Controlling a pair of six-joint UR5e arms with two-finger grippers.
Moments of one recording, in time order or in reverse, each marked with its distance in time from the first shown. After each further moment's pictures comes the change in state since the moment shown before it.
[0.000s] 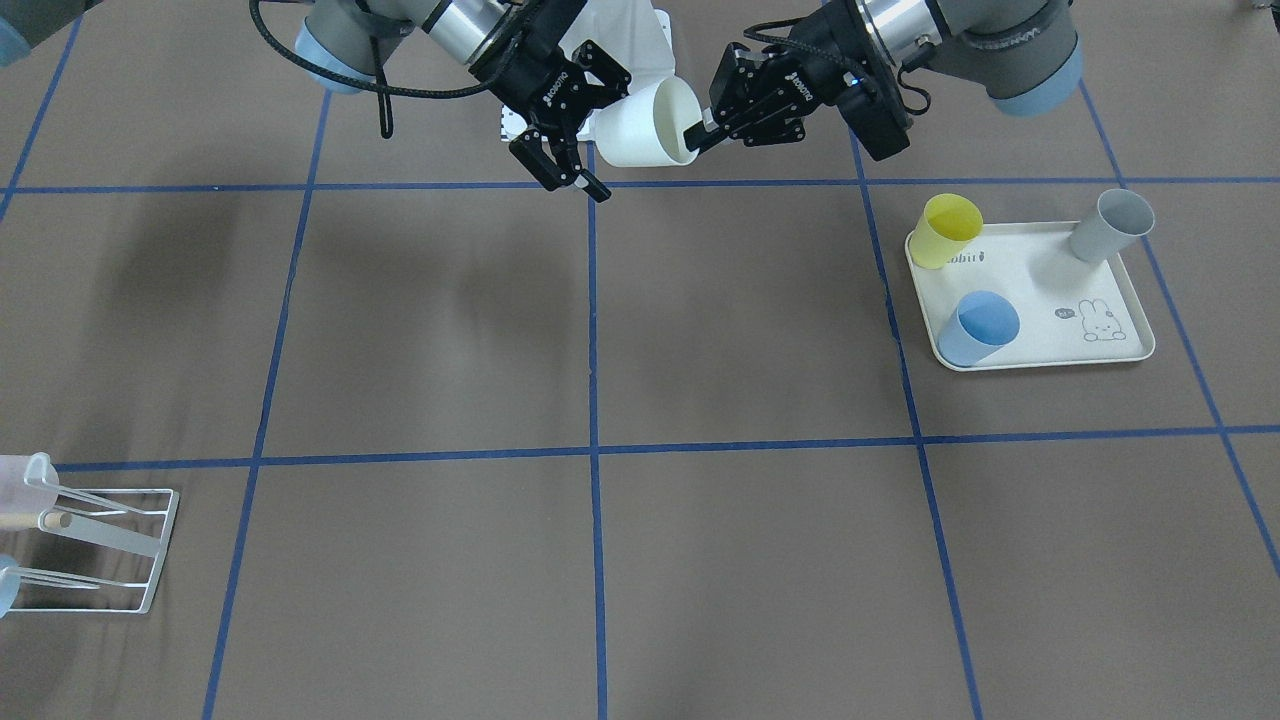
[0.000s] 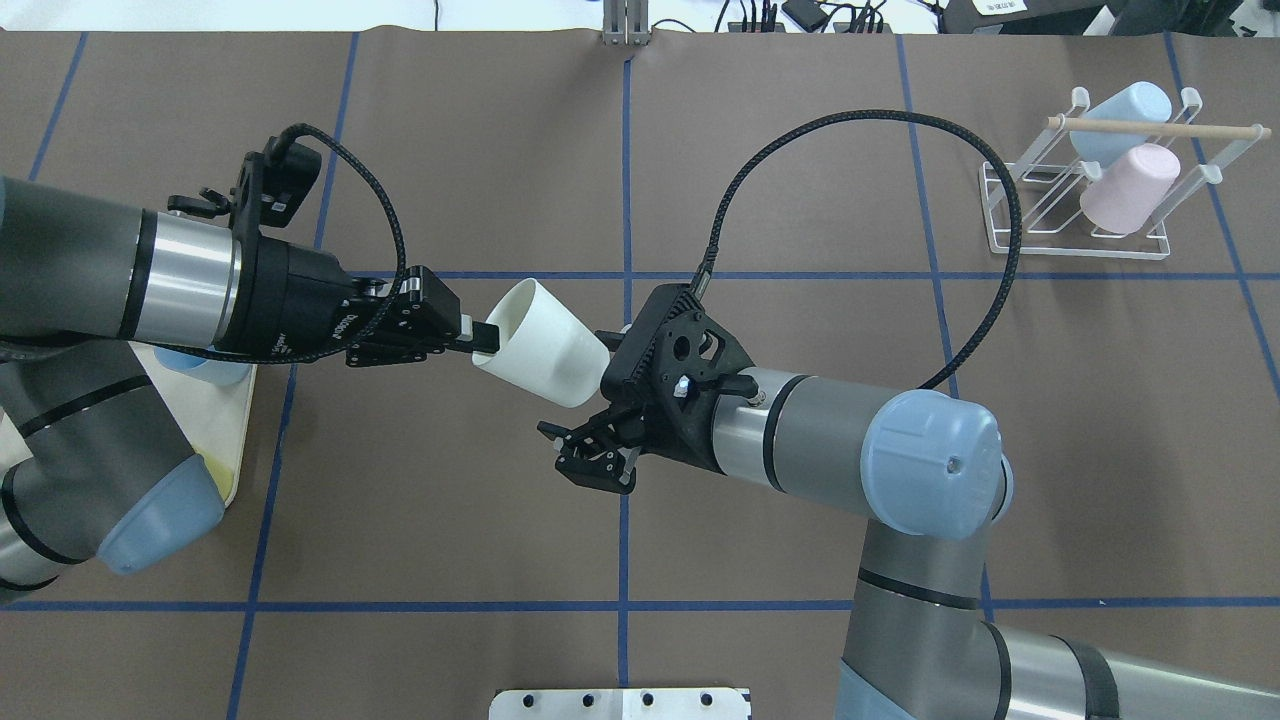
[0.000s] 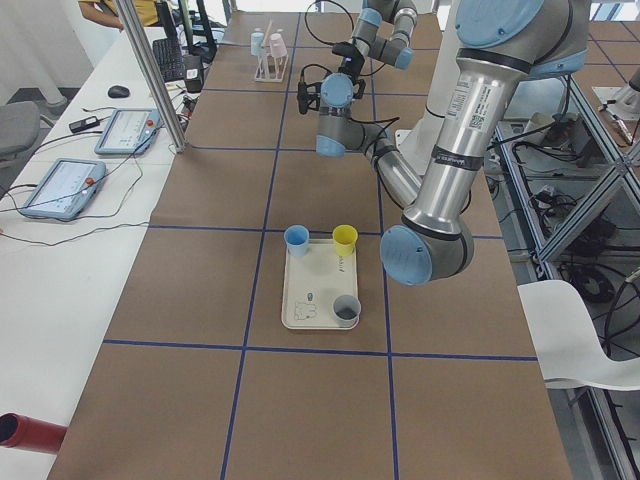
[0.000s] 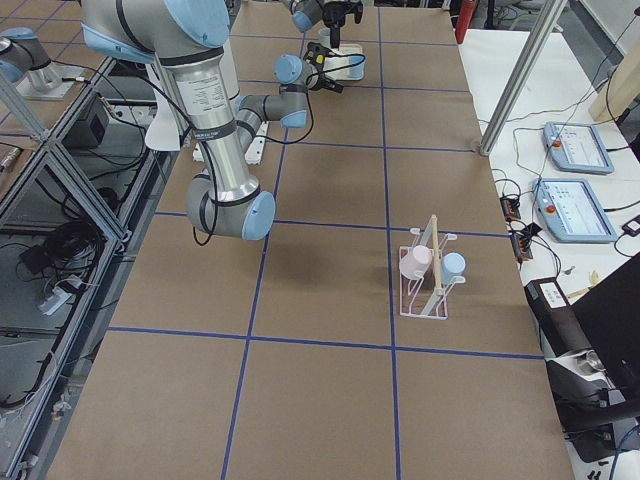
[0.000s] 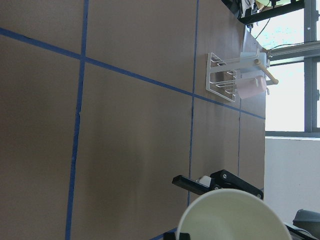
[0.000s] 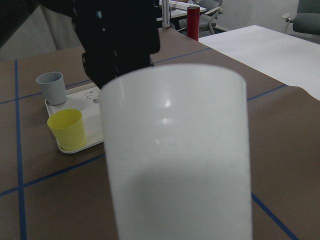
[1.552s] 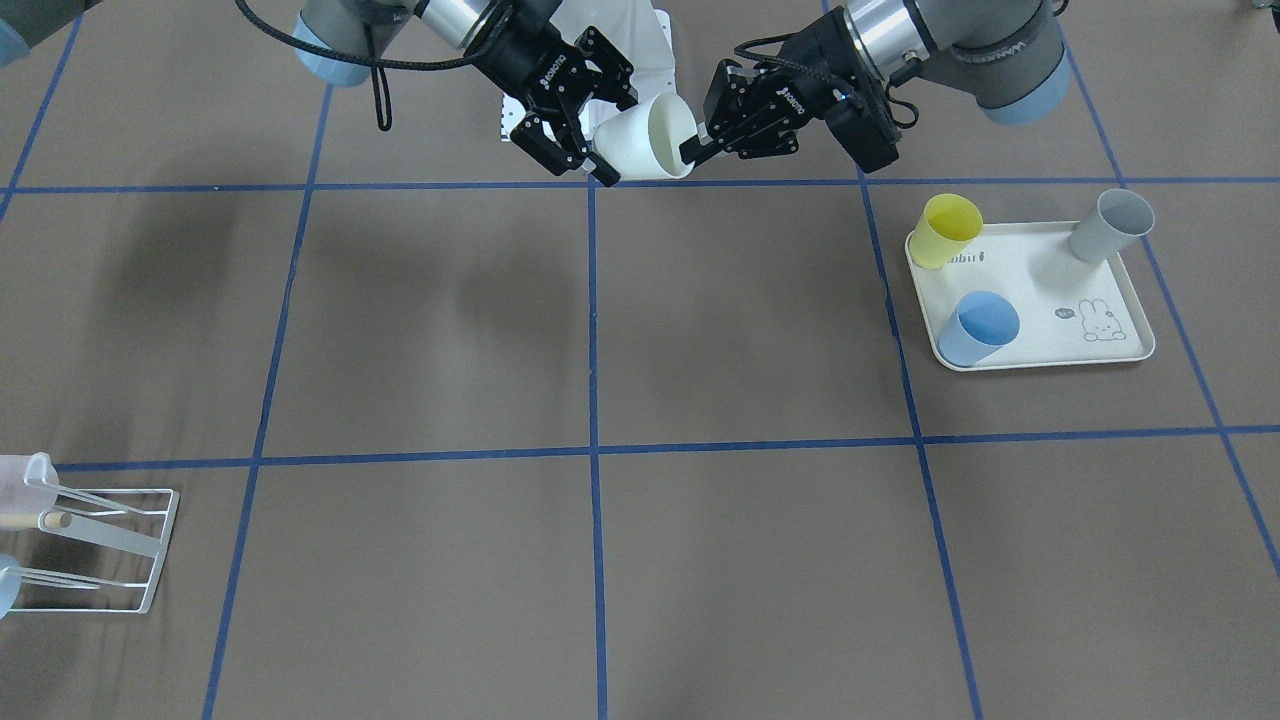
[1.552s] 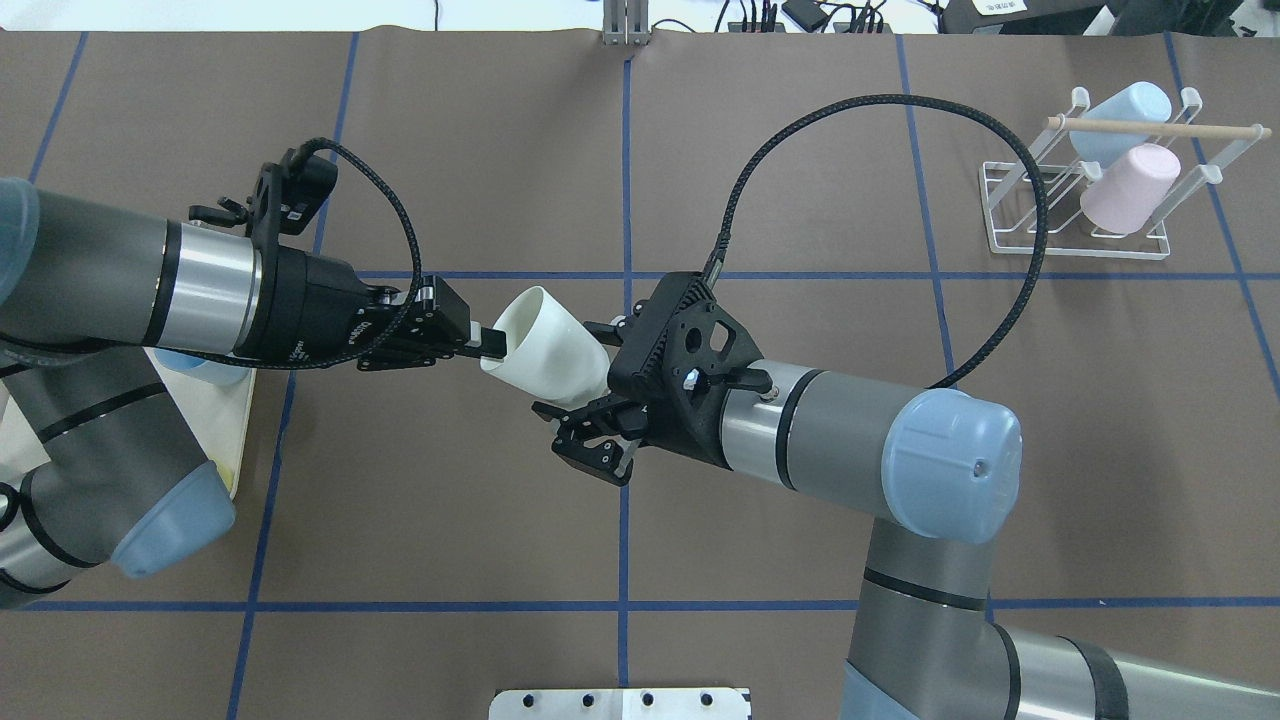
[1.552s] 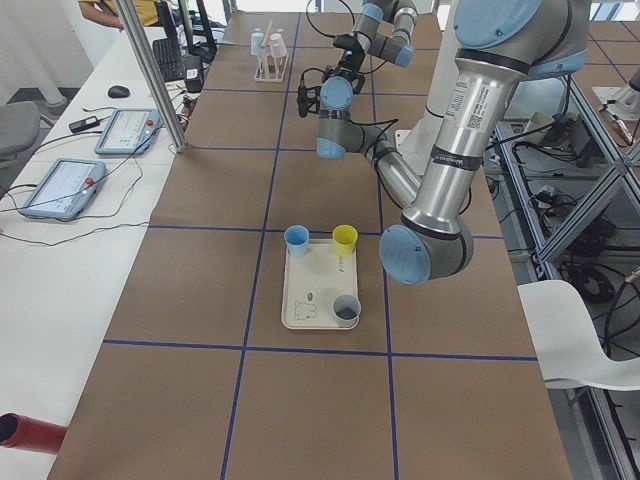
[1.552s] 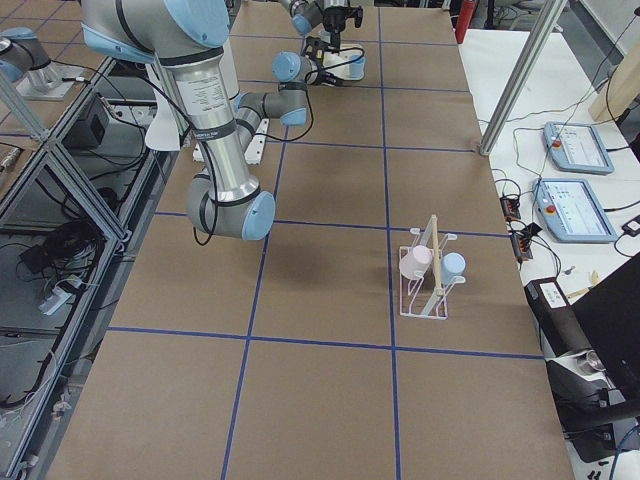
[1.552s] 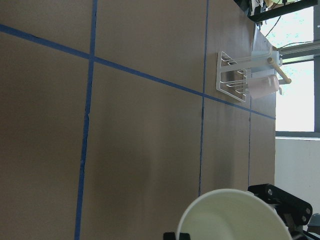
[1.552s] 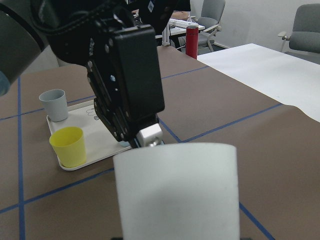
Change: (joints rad) left arm 0.014 -0.004 0.018 0.002 0.017 0.020; right arm 0.005 -0.002 0.023 0.027 -0.017 -0.010
